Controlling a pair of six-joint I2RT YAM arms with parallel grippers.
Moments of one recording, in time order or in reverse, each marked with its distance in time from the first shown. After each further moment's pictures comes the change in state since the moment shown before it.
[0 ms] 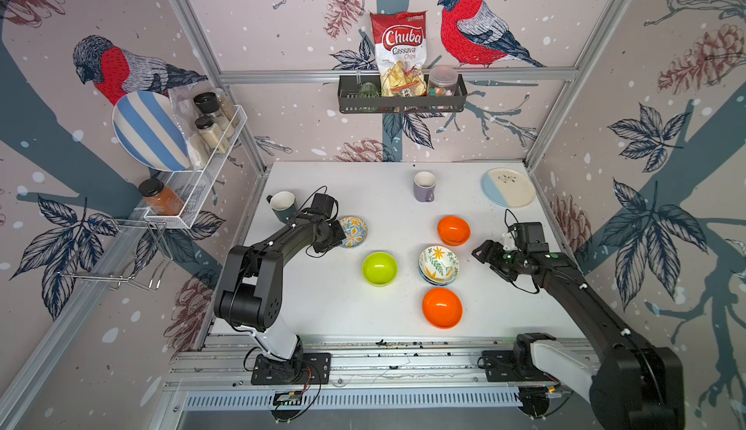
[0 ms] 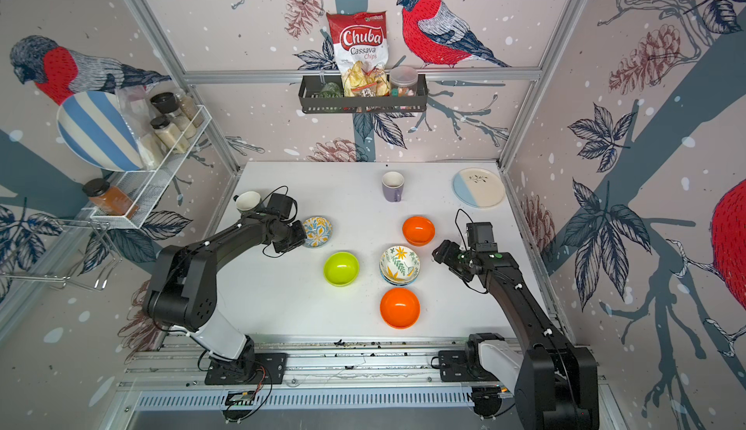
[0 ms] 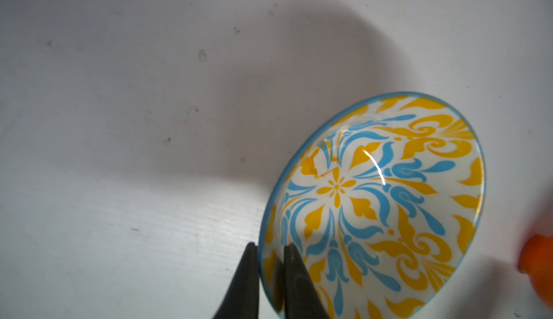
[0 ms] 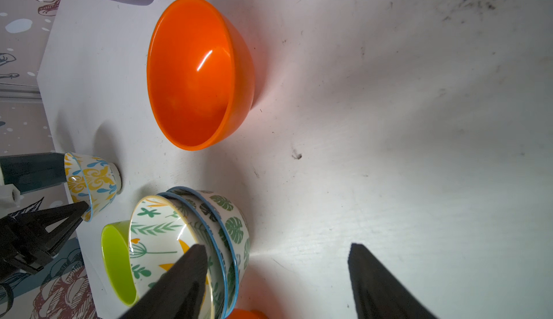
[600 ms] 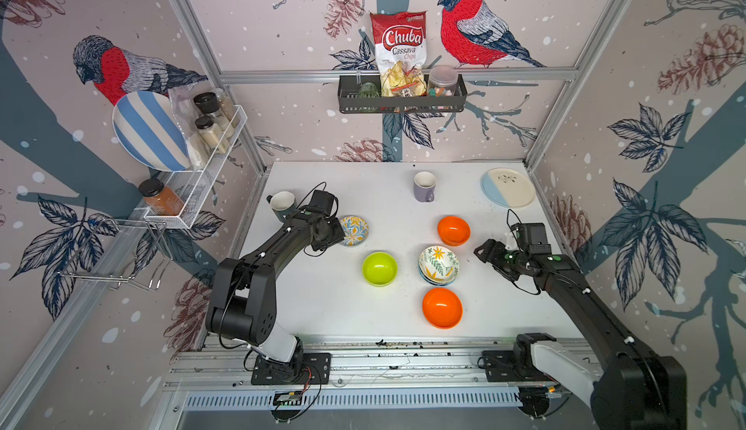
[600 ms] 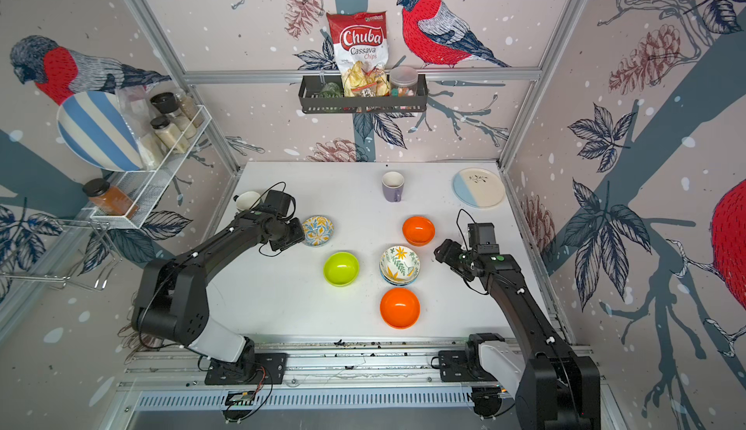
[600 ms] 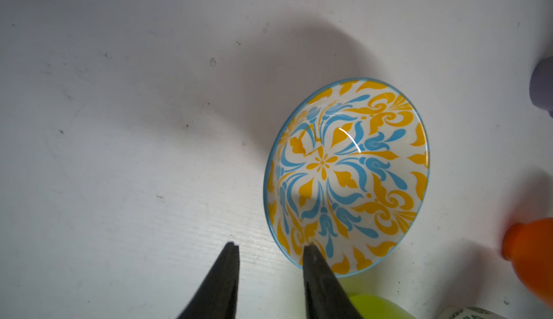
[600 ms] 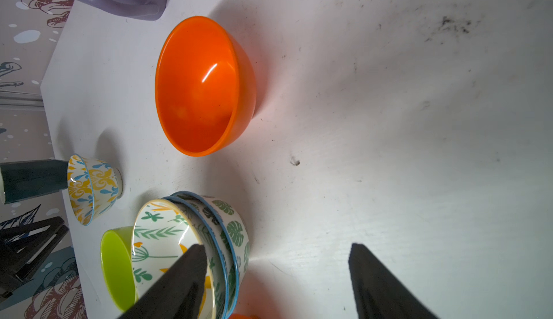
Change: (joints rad) left arm -0.026 -0.085 0.028 -0.090 -0.042 -0.006; right arm 0.000 -0.035 -0.001 -0.001 0.031 0.000
